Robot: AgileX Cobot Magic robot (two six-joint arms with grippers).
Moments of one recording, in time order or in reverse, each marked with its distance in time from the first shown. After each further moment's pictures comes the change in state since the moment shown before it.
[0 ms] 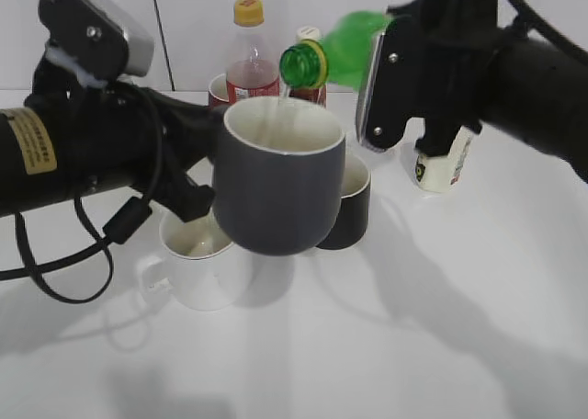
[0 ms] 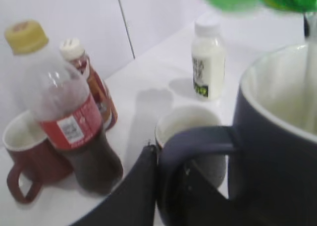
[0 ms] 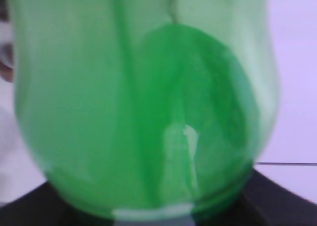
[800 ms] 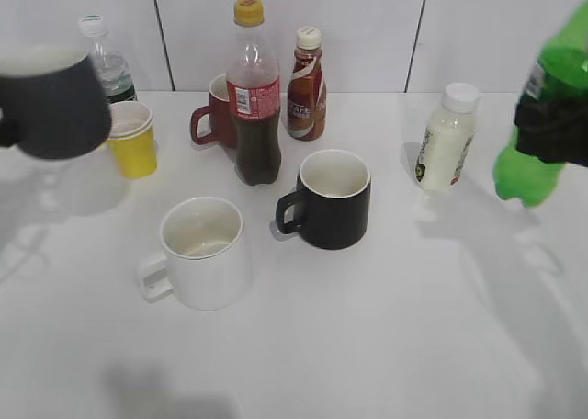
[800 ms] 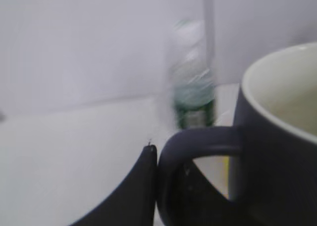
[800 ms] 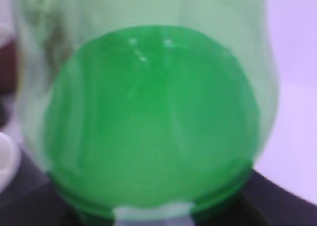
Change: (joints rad) left arm 0.618 0.076 0.105 -0.210 -0.235 0.145; right arm -0.458 -0.091 0.228 -0.506 0.101 1.810
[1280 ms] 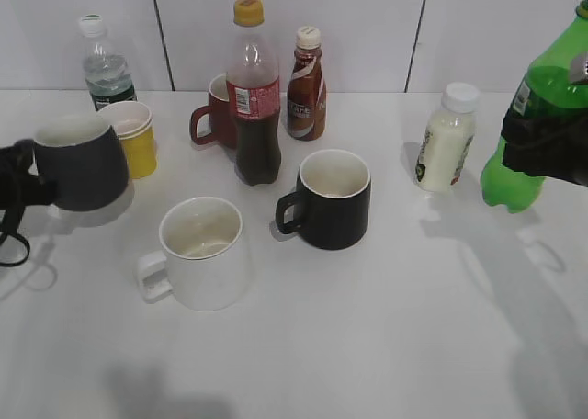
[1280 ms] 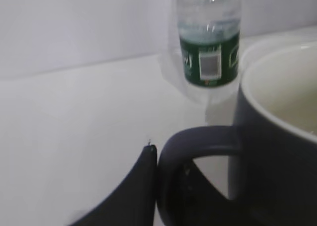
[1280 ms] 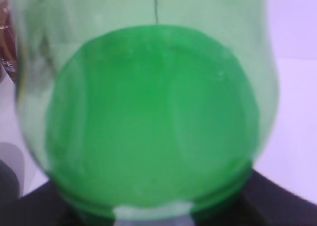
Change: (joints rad) left arm 0.042 0.447 0.010 -0.039 -0.419 0.058; right arm -0.052 0.148 0.034 -0.108 -0.212 0.074
